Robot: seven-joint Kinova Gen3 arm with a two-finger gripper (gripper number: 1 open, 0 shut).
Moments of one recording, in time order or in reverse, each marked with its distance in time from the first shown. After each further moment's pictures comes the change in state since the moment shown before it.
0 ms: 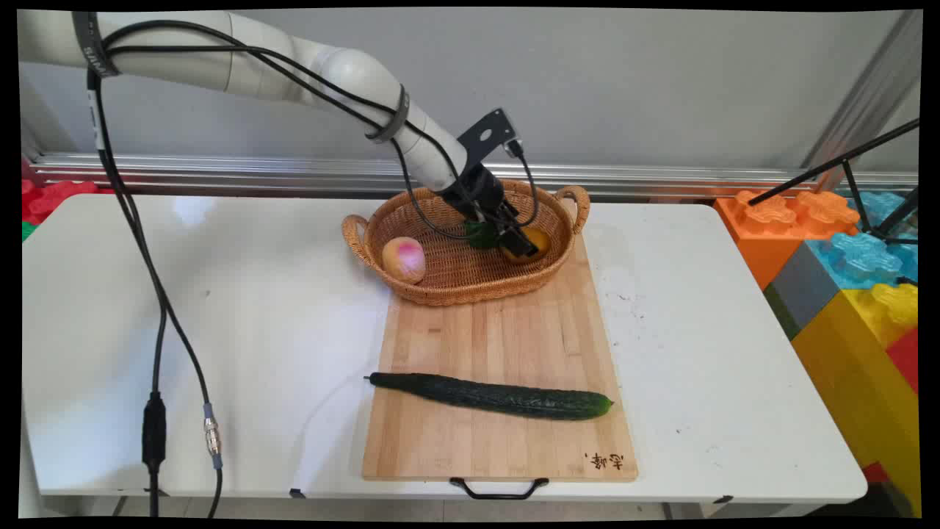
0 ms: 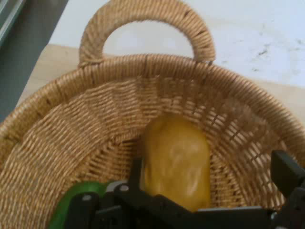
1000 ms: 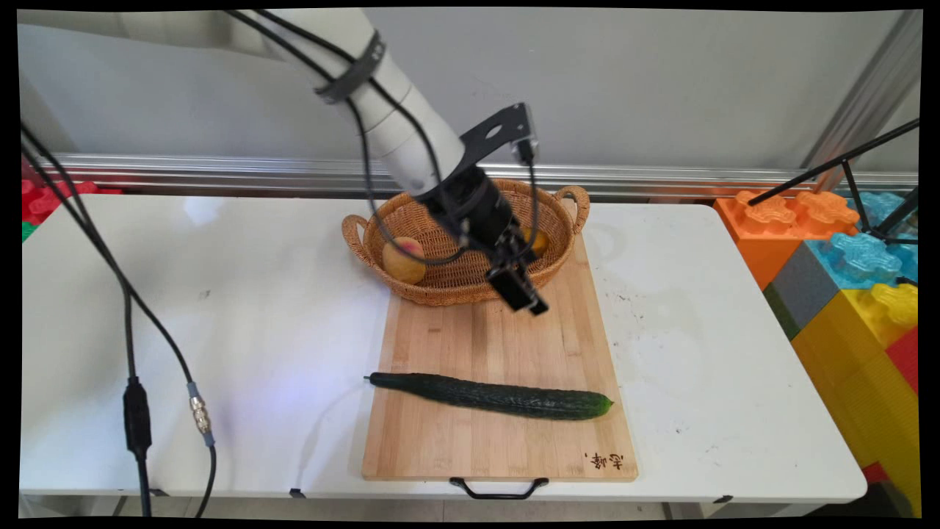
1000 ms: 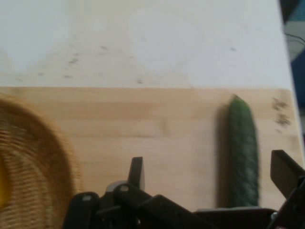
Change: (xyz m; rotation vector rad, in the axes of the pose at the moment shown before) arm 0.036 0.112 -0.096 -0.250 -0.066 0.133
